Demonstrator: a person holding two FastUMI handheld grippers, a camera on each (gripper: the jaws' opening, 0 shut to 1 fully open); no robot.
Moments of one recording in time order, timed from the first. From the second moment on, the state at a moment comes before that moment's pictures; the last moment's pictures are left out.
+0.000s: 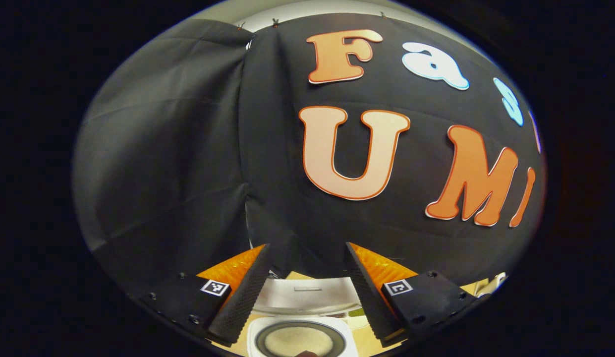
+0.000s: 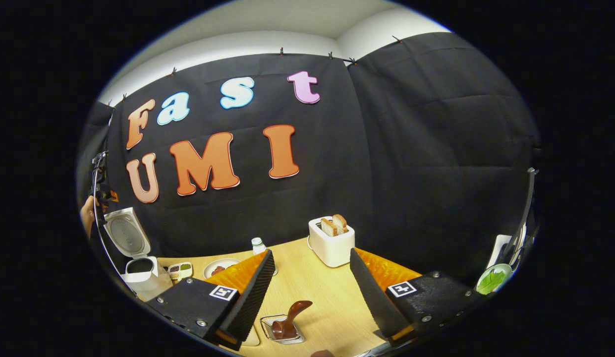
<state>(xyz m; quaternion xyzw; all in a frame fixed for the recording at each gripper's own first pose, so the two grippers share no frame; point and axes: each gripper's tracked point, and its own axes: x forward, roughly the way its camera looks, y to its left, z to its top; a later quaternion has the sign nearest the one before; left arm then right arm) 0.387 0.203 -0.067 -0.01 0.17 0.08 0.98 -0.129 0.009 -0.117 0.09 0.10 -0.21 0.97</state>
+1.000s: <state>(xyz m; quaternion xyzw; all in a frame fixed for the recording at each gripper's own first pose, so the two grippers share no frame) 0.306 0.172 -0.177 -0.04 0.38 0.05 0.92 -0.123 0.006 -0.113 0.11 0.08 -0.16 0.98</state>
